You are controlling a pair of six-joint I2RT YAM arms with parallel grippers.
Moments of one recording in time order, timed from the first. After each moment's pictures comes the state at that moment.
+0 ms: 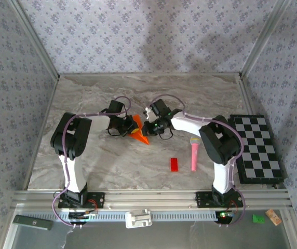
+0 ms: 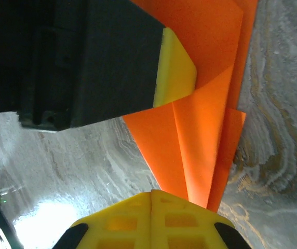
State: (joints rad) left arm -0.39 1.94 1.05 -0.14 0.57 -0.93; right arm 0.65 1.93 1.26 -0.36 -0.48 0.41
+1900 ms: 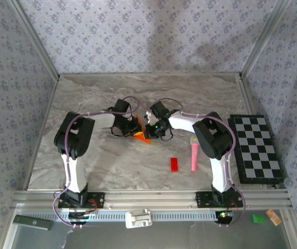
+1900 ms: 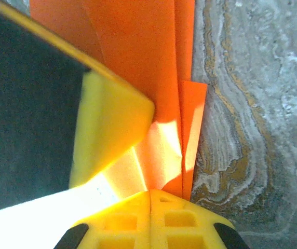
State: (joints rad) left arm -0.44 1.97 1.15 -0.32 0.57 -0.72; right arm 0.63 2.03 1.28 -0.42 -0.49 0.35
